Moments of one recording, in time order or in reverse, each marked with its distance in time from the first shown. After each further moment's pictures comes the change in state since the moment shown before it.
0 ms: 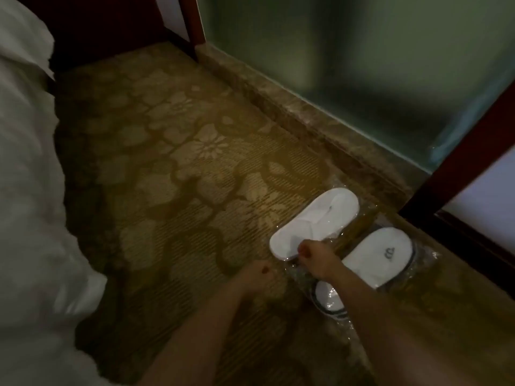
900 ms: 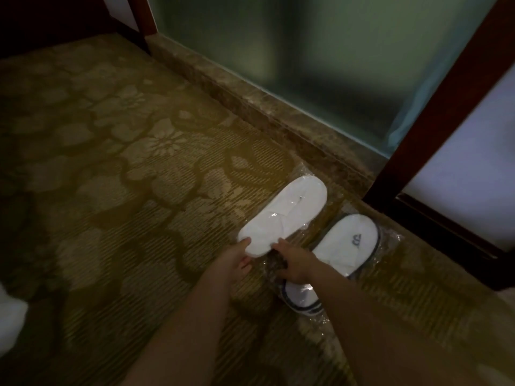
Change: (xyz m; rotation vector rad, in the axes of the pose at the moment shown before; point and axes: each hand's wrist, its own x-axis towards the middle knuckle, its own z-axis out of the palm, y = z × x) left_hand 0.050 0.035 0.024 -1.137 0.015 -0.280; right_hand 0.005 0.036 0.010 -0.232 -0.170 -0.056
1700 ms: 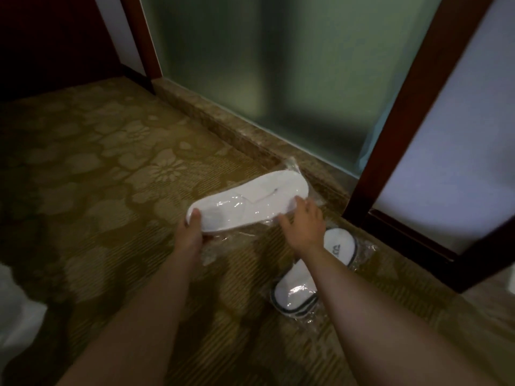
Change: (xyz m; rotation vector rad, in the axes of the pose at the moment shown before) left_hand -0.080 0.060 -0.035 -0.046 0.227 0.525; right_hand -0.054 -0.027 -0.069 0.299 0.774 0.188
